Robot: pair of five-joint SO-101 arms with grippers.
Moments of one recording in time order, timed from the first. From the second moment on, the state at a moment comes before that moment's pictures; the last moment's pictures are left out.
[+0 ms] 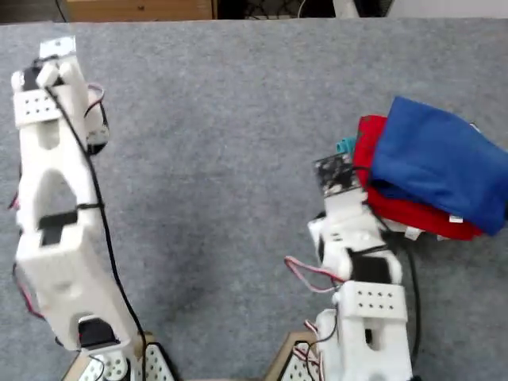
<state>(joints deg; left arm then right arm) -16.9 17.2 -21.1 90.9 4.4 3.4 -63.7 83.2 42.4 21.8</state>
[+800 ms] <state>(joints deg) -24.8 -35.9 69.0 47.9 -5.8 -0.2 -96.6 97.1 61.1 14.5</state>
